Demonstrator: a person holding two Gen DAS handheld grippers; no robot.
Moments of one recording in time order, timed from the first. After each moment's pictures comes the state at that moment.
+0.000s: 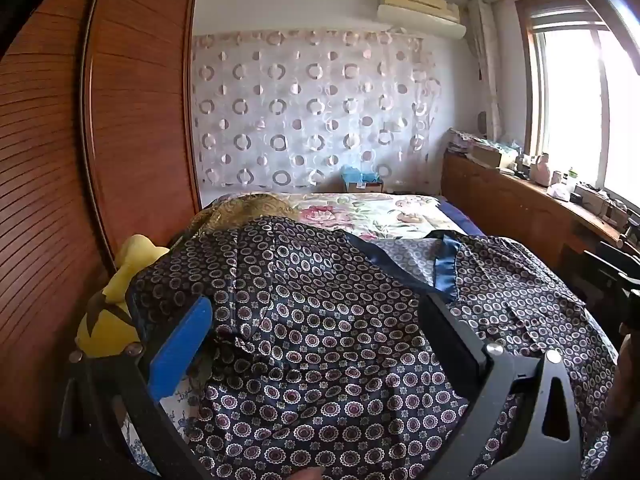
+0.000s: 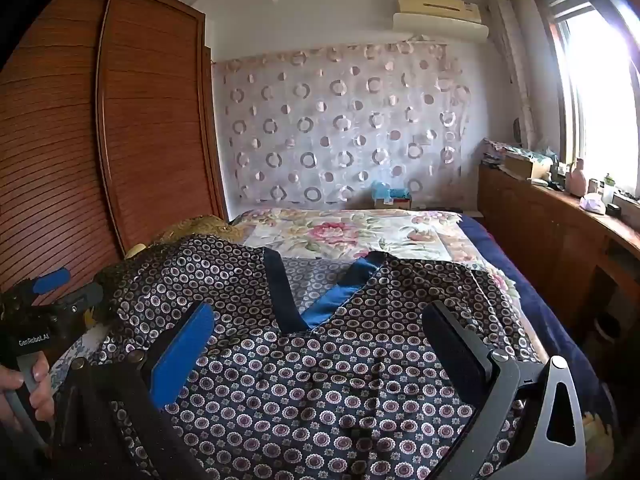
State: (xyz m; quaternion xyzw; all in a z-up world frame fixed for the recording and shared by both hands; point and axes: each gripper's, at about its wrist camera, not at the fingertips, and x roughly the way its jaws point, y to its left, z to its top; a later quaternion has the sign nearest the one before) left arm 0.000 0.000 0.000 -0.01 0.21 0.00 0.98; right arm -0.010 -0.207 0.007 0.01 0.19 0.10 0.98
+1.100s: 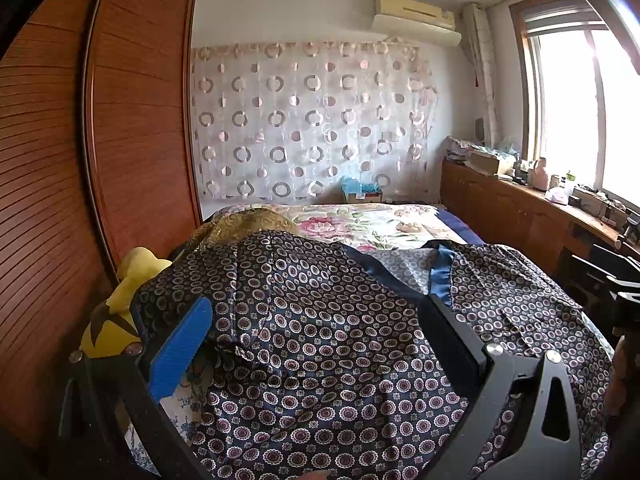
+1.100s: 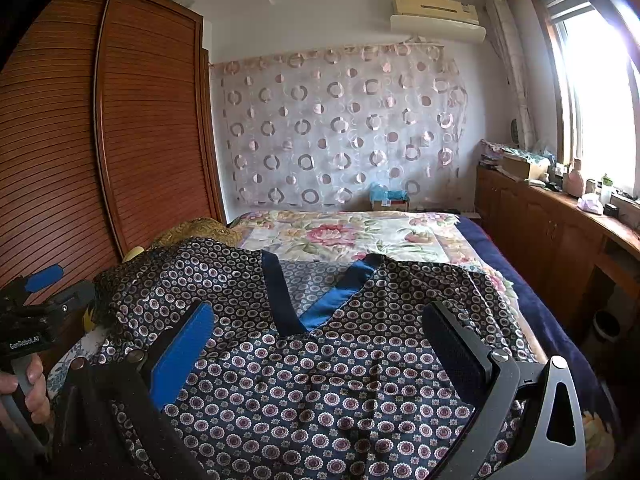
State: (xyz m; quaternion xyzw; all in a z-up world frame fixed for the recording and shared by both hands) left arm -0.010 -0.002 0.013 0.00 0.19 0.00 0.98; right arm -0.012 -0.206 0.008 0.01 0.18 0.10 0.98
